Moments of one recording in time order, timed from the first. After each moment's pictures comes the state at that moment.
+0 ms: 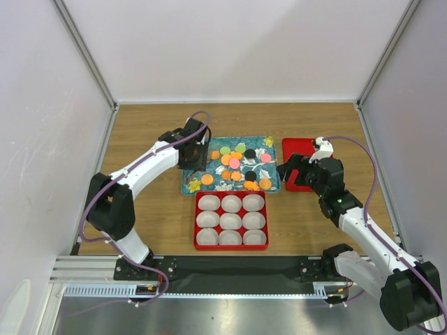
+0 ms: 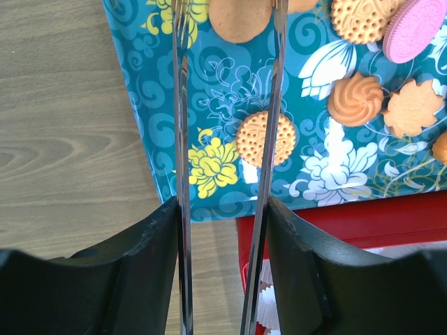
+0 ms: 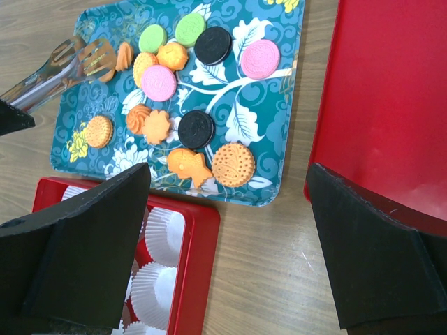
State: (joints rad) left arm -0.51 1.66 1.32 -0.77 -0.18 -0.34; right arm 0.32 0.93 0.54 0.04 -0.07 0.44
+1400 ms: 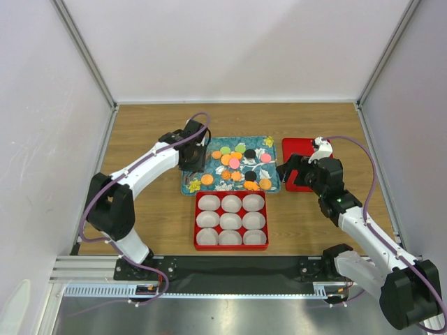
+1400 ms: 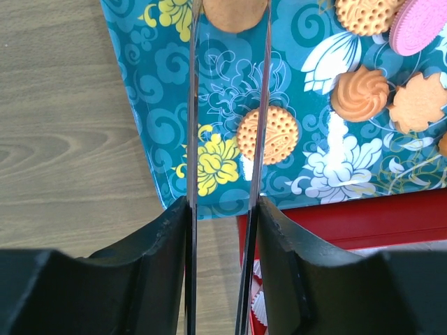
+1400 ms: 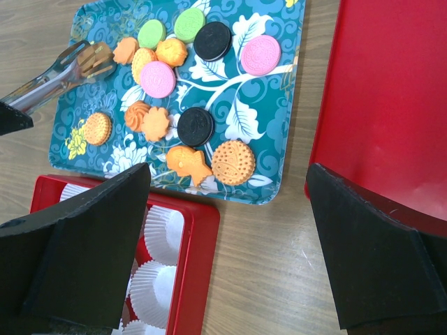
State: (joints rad) left arm -0.51 1.66 1.30 -0.77 -0.18 -0.34; right arm 0.32 0.94 0.54 0.03 -0.08 0.44
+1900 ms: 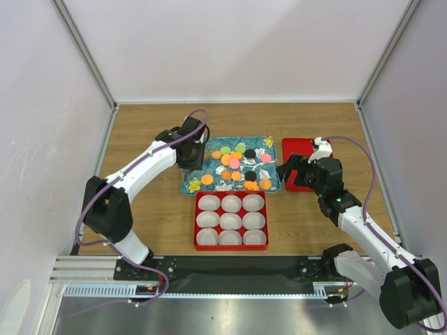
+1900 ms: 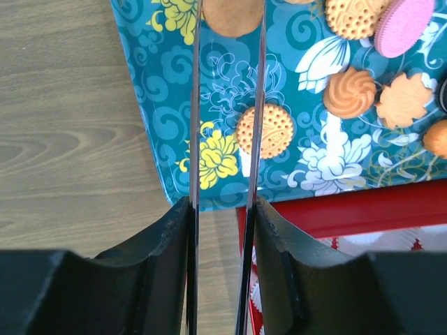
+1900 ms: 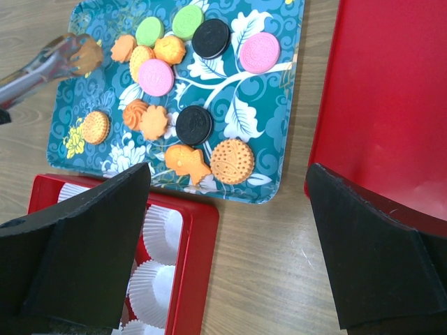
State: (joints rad) left arm -0.51 1.64 1.34 -0.81 -0.18 -0.34; right arm 0.32 0.94 0.54 0.04 -0.08 0.44
